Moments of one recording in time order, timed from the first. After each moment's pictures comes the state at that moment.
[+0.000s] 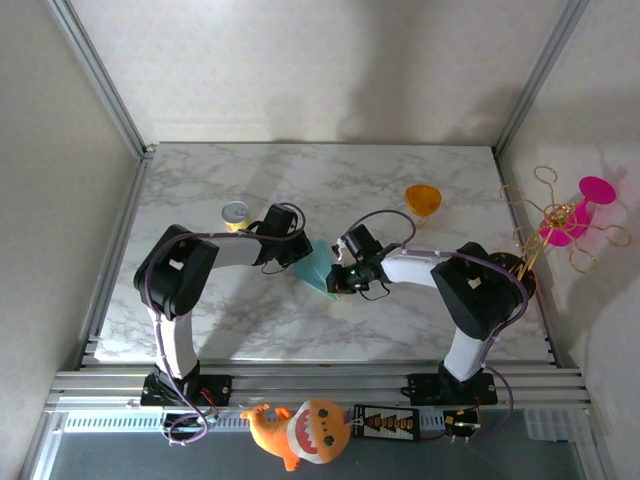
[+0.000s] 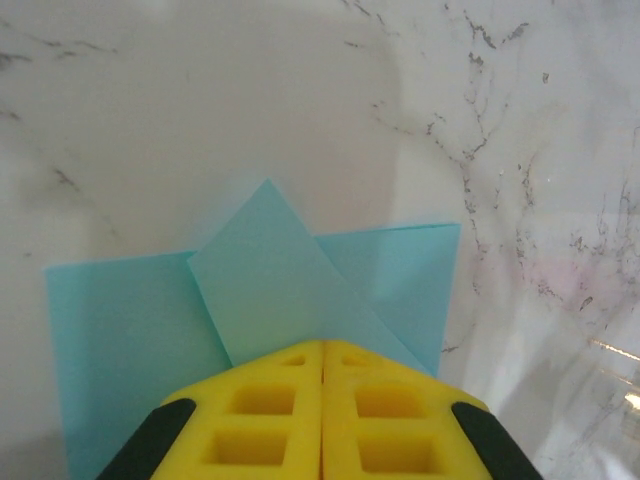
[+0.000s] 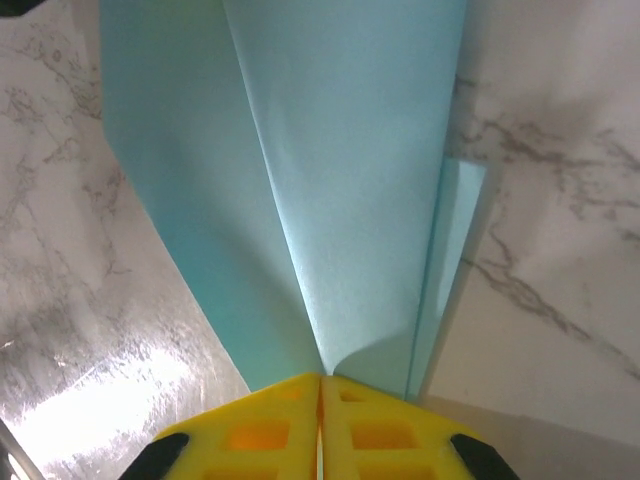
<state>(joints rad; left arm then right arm) -0.49 1.93 1.03 0.00 0.25 -0.95 0.68 1.76 0.88 -0.23 -0.44 0.53</state>
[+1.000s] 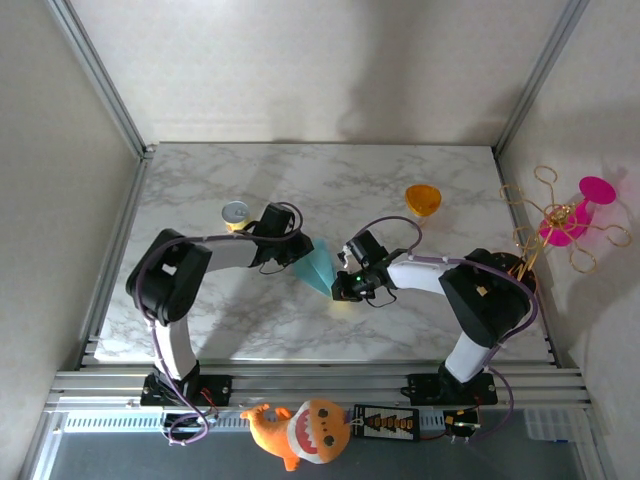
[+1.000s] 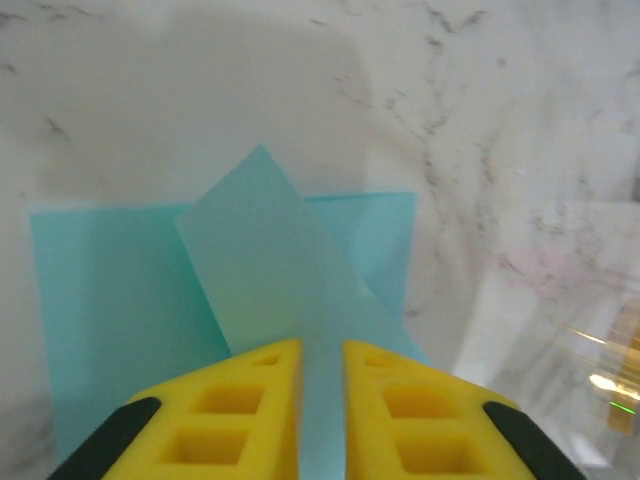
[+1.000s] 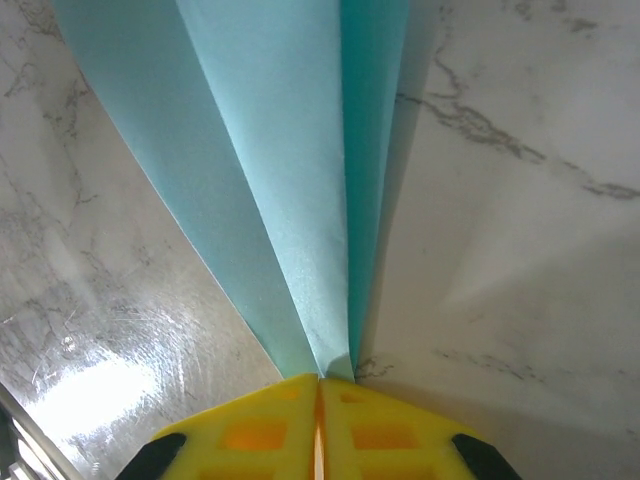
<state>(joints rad) -0.50 1.85 0.99 0.01 0.29 -0.98 0.68 1.70 0.81 -0.26 -0.45 0.56</state>
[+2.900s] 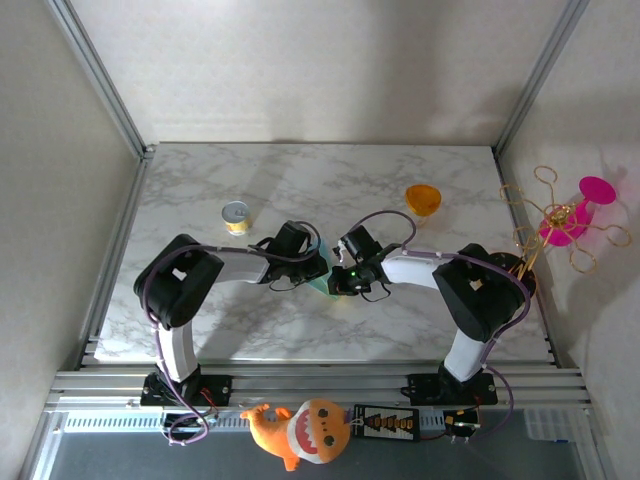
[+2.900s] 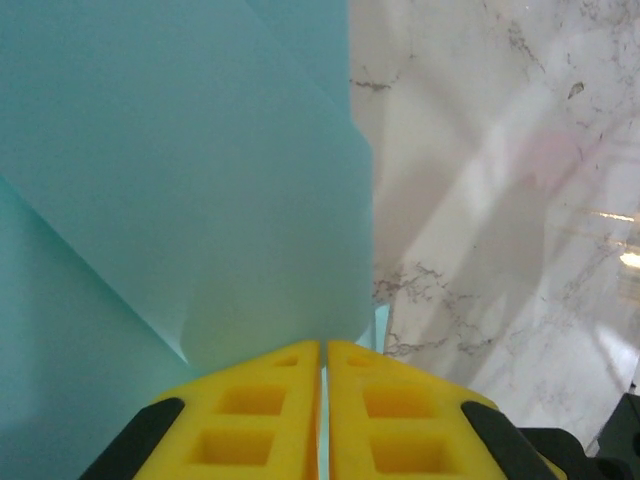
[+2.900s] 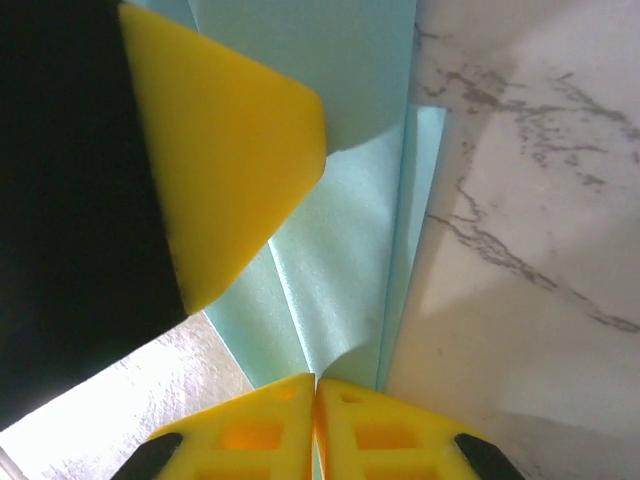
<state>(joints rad) -0.62 1.88 0.92 0.08 0.35 -0.94 0.69 1.75 0.88 -0.28 -0.39 0.53</state>
